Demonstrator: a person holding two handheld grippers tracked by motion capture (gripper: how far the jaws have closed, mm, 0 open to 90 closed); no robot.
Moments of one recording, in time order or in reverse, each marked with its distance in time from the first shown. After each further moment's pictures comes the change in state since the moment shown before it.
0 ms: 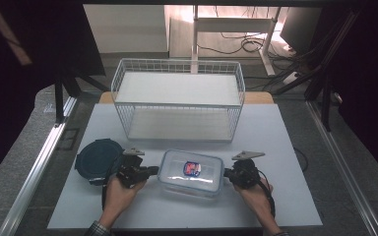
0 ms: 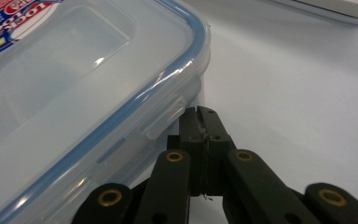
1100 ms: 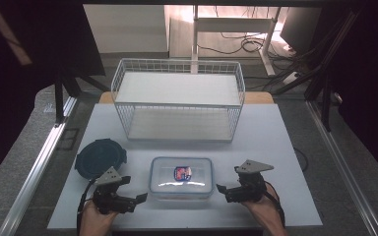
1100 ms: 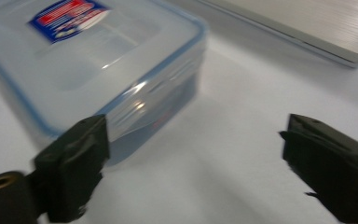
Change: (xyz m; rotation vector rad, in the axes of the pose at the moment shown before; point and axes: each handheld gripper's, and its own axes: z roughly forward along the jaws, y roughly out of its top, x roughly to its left) left arm -0.004 -0.062 -0.044 -0.110 0.000 0.154; right arm 0.021 -0.018 -0.036 -0.125 0.036 -0.149
